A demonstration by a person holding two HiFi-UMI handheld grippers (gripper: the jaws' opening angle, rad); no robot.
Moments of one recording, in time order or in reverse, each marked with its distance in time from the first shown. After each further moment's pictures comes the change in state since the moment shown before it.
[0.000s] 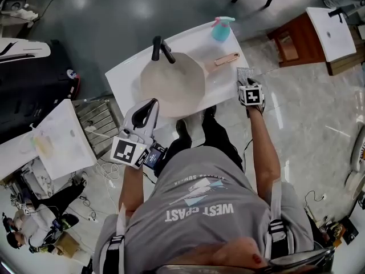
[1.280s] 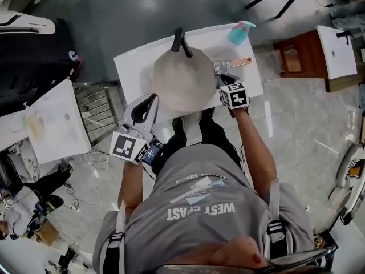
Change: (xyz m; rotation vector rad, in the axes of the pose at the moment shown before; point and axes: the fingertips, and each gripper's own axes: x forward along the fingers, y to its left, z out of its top) left arm -0.055 0.042 -0.014 -0.057 -0.053 0.110; right arm -0.034 0.179 0.092 -0.185 -0.154 0.259
